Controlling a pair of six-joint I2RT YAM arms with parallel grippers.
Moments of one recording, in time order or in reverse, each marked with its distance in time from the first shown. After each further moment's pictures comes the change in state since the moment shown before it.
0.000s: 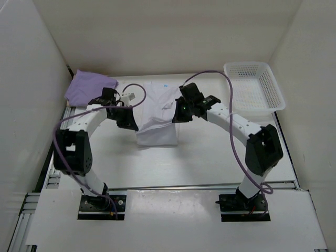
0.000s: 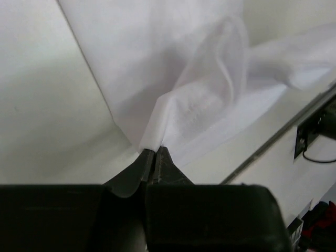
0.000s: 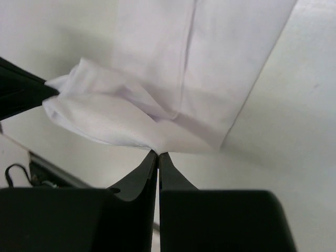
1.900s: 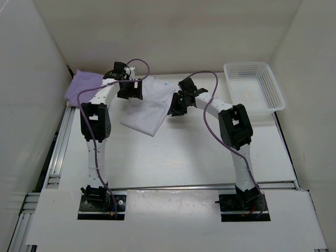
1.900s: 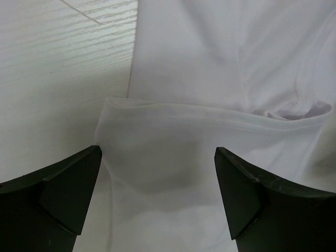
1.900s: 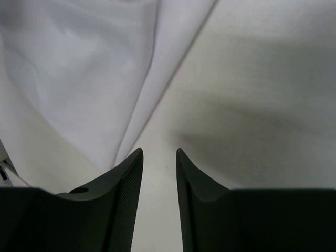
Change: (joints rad) left arm -0.007 0.754 0.956 -0.037 -0.381 0.006; right arm -0.179 0.539 0.354 0.074 -0.193 0.004
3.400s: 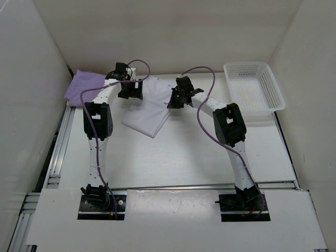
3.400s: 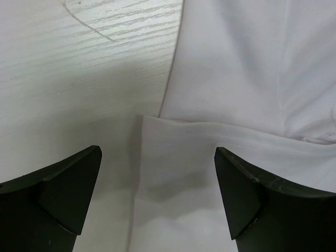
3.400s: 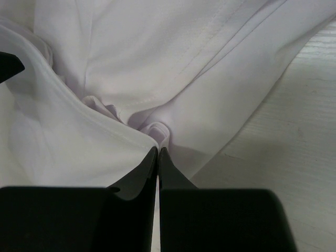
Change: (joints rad) left arm 0.004 0.083 0.077 0.004 -0.032 0.000; right arm 0.000 0.146 0.145 0.174 0.138 -0.027
